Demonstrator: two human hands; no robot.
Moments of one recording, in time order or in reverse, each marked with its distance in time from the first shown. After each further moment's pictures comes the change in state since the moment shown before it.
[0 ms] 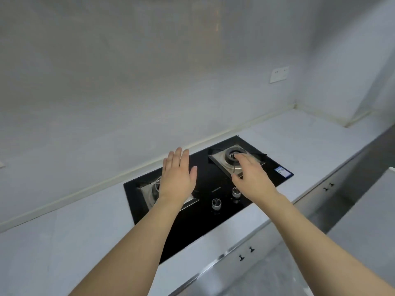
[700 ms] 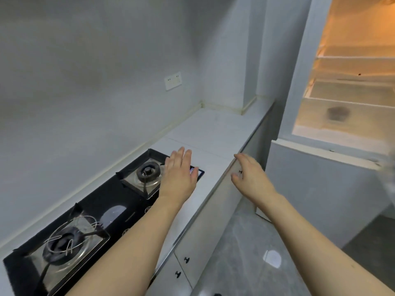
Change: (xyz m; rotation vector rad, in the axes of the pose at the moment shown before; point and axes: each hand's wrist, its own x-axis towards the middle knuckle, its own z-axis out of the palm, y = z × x) left_hand 0.036 0.297 0.112 -0.088 -0.096 0.497; right_hand -0.097 0.237 -0.156 -0.059 0.235 0.350
